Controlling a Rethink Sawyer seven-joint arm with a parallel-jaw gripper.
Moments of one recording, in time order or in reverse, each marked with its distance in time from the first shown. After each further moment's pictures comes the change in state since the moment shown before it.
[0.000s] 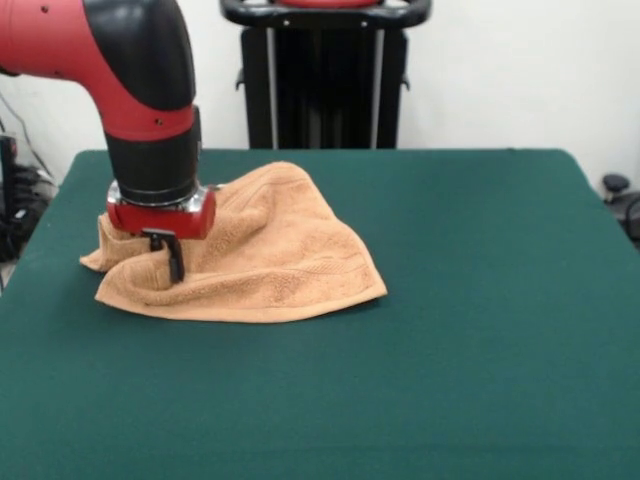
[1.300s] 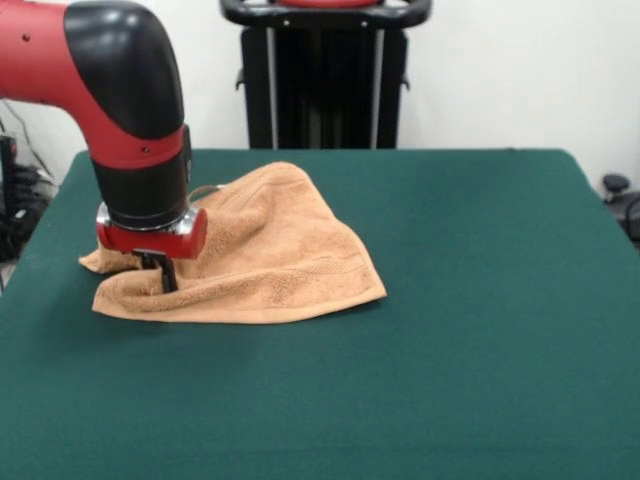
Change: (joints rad) arm 0.016 0.057 0.005 -0.128 0.001 0.146 0.000
